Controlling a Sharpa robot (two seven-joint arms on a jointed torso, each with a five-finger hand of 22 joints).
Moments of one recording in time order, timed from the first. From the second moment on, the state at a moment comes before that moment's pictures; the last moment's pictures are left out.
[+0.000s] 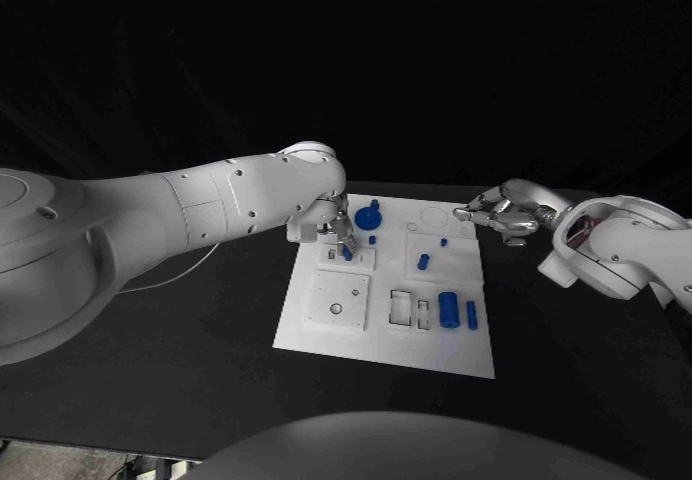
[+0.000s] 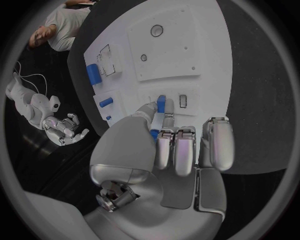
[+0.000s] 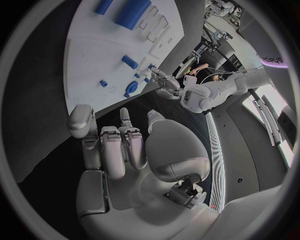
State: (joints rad) left arm 1.37 -0.34 -0.22 1.04 -0.92 0.33 -0.70; left_hand 1.27 0.03 0.17 0.11 0.39 1.04 0.05 0.27 0.59 1.47 -0.02 1.58 1.31 1.47 -0.06 1.57 1.31 0.04 1.43 0.05 1.45 1.31; right arm 1.32 -0.96 -0.22 1.53 -0.97 -0.24 -0.03; right_hand 1.09 0.14 -0.02 0.29 0.25 0.79 0.14 0.26 0.37 1.46 0.05 1.57 1.31 1.46 0.00 1.57 1.31 0.10 1.23 0.12 1.07 1.31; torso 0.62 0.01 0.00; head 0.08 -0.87
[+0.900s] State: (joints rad) left arm 1.37 -0.34 -0.22 1.04 -0.92 0.34 -0.70; left_hand 1.28 0.02 0.19 0.10 0.39 1.03 0.06 0.27 0.60 1.47 -0.02 1.58 1.31 1.47 -0.06 1.57 1.31 0.04 1.42 0.06 1.44 1.31; right arm 1.31 -0.96 -0.22 1.52 -0.97 -0.24 -0.02; right_hand 1.09 0.14 -0.02 0.29 0.25 0.79 0.14 0.26 0.37 1.46 0.05 1.57 1.31 1.46 0.00 1.57 1.31 0.10 1.23 0.12 1.07 1.31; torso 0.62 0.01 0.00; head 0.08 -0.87
